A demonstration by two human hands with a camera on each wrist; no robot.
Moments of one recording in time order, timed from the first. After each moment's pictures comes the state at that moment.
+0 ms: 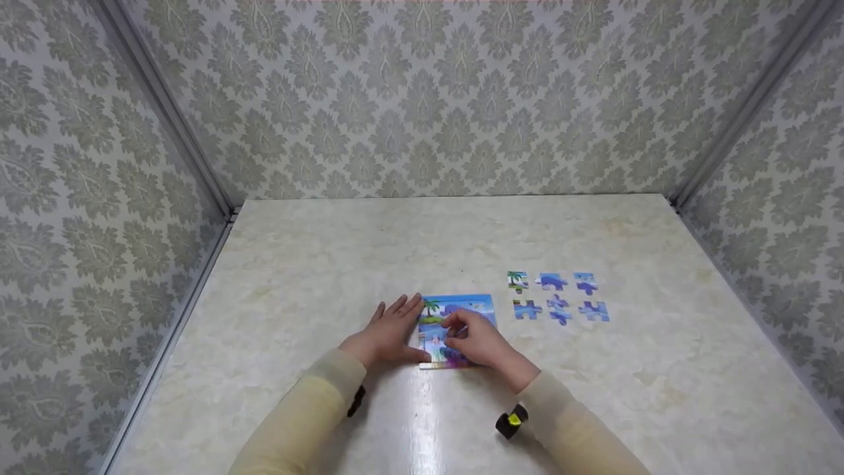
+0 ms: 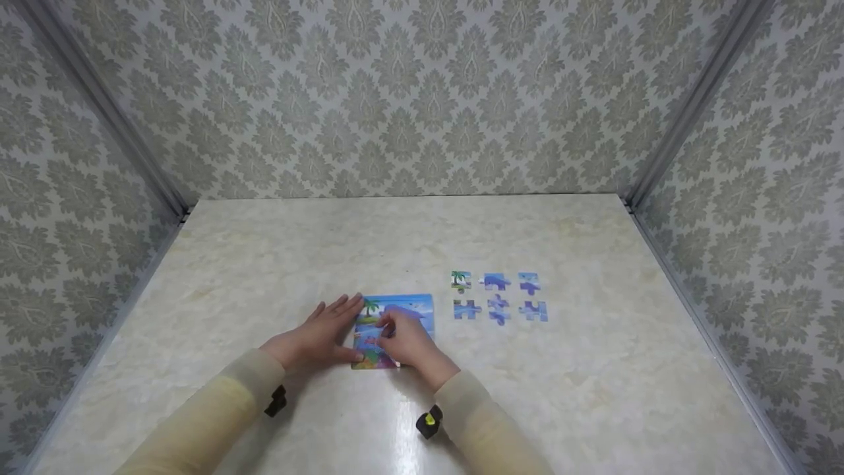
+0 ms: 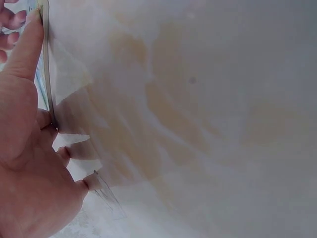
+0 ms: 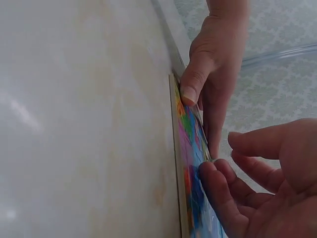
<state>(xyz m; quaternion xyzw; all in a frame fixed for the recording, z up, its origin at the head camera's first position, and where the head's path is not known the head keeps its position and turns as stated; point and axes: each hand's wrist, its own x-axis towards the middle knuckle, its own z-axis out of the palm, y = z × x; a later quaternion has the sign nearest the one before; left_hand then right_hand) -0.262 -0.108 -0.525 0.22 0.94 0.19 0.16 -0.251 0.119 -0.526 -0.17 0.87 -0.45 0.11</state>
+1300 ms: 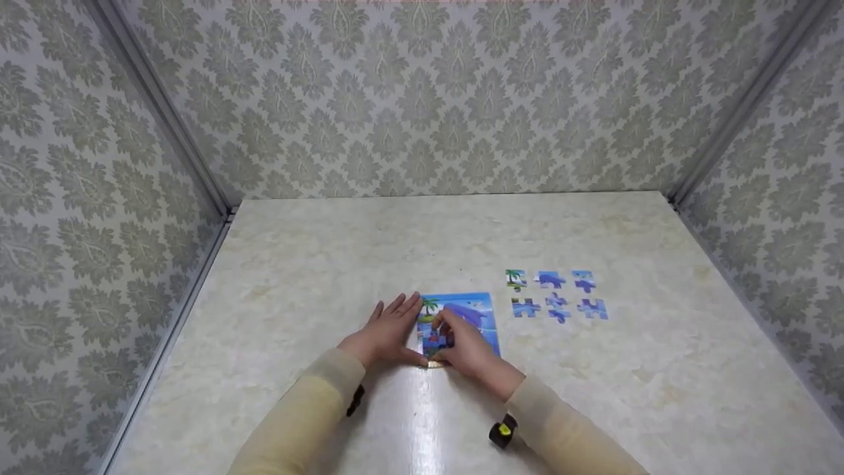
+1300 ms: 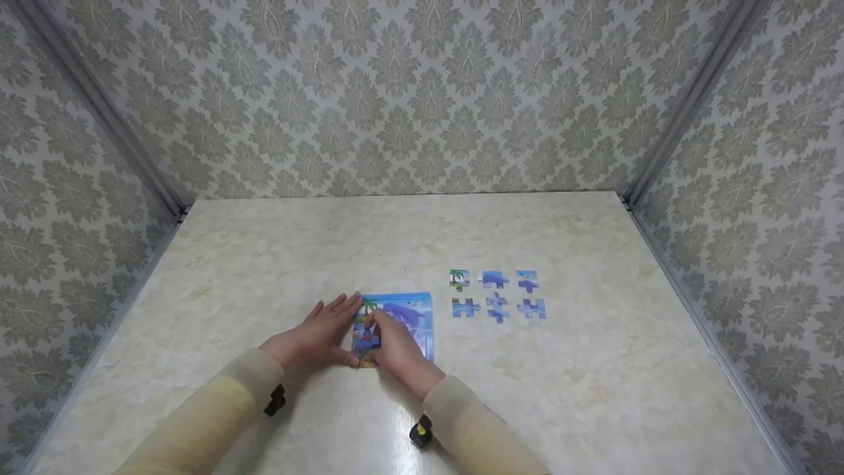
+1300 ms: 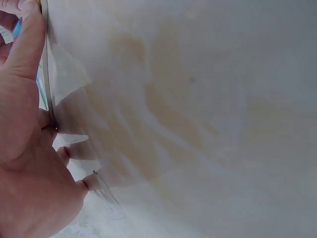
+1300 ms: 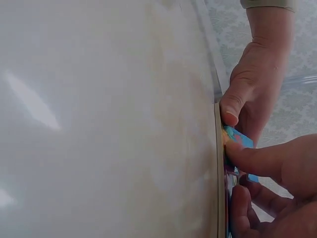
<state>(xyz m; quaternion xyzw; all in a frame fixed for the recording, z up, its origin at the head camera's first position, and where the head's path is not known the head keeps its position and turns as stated) -0.264 -0.107 -0.527 0.23 0.94 0.18 0.17 -0.241 0.100 -0.538 -0.18 0.88 -0.43 0.09</state>
